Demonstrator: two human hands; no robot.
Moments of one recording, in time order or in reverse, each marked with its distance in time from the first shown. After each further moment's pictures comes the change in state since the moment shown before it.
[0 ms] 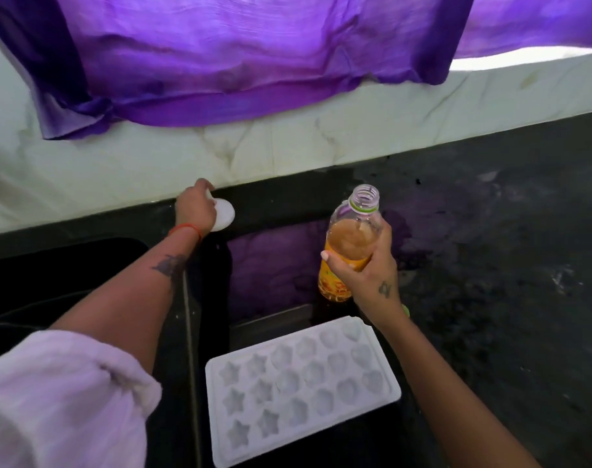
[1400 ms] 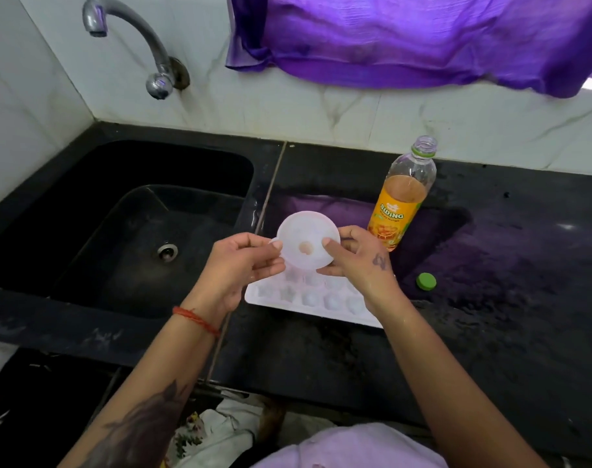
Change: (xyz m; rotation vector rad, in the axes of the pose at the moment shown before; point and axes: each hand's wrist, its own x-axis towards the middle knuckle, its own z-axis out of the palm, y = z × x) left_hand -0.338 0.064 -0.114 -1.144 -0.006 -0.618; right_hand -0.095 -0.045 -0.011 0.129 -0.633 0.222
